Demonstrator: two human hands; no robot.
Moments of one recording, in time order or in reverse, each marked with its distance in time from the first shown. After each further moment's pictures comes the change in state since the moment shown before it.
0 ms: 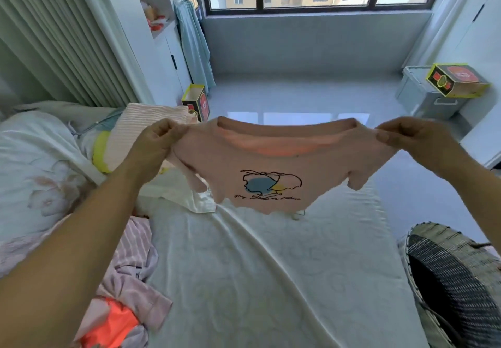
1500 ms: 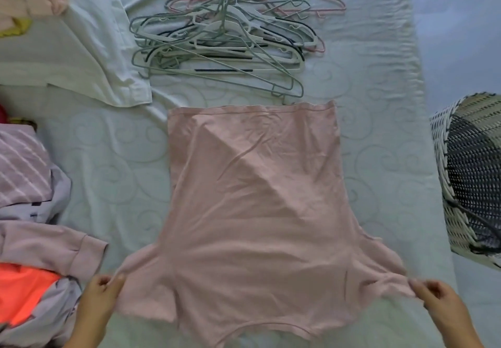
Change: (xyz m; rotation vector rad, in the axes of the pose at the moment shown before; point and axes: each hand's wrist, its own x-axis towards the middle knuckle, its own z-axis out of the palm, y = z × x) left_hand -0.253 -0.471 -0.033 0.677 0.262 -1.052; right_hand -0.324 0.365 0.193 -0.161 0.090 1.311
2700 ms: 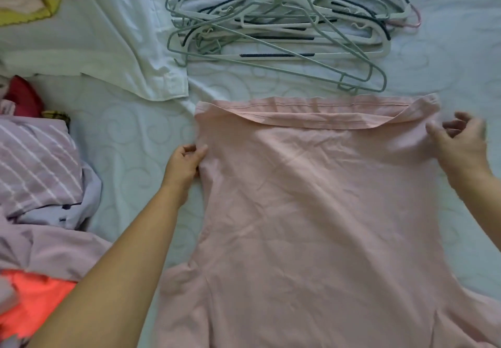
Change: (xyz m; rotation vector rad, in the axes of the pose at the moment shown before) left_hand 0.100 0.234 0.065 -0.516 -0.225 0.236; right_hand 0.112 -0.280 0.123 0.225 0.047 -0.586
